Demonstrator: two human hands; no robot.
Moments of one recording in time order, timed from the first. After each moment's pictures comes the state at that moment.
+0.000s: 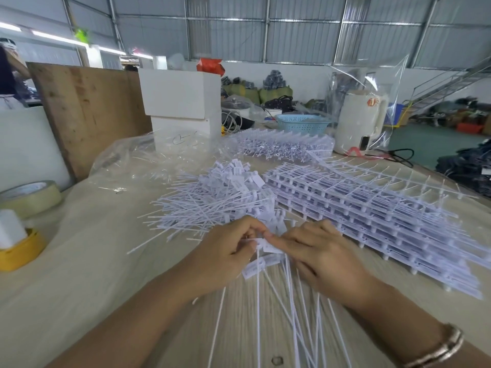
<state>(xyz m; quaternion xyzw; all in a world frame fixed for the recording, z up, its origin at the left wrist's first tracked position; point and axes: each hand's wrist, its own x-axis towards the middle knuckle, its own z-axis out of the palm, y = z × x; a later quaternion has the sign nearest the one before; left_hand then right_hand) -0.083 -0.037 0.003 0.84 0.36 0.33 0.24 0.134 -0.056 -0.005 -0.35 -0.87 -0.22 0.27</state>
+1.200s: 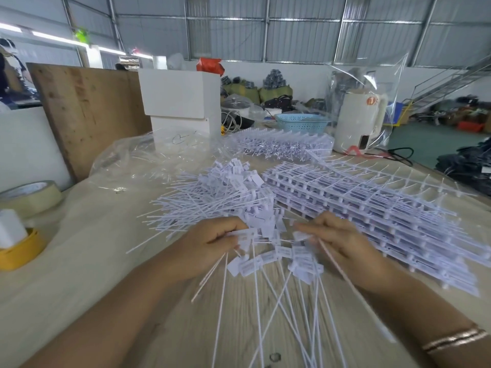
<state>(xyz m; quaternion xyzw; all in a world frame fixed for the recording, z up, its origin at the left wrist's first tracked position) -0.106 -0.023 0.007 0.84 0.36 0.30 0.29 0.163 -0.061 0.006 -0.42 -0.84 0.00 0.35</state>
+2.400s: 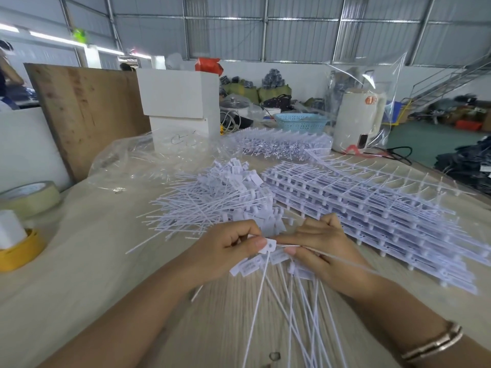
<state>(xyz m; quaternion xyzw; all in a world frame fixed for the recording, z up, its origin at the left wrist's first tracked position) -0.081 -0.039 0.011 0.81 0.34 0.34 0.33 0.133 -0.066 0.008 -0.36 -0.85 -0.03 0.38</state>
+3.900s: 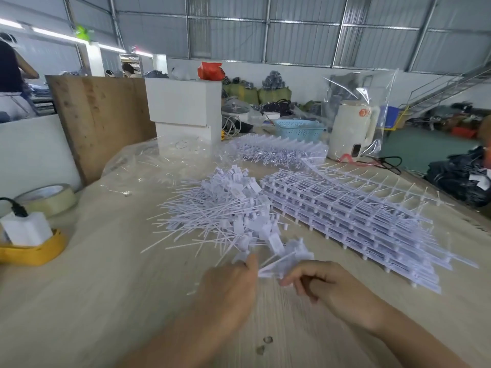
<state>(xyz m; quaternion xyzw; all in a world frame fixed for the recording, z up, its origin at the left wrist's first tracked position) -0.051 -0.099 0.008 0.83 0.56 0.02 -0.04 0.138 -0.116 0.012 -0.48 -0.71 0.42 0.31</state>
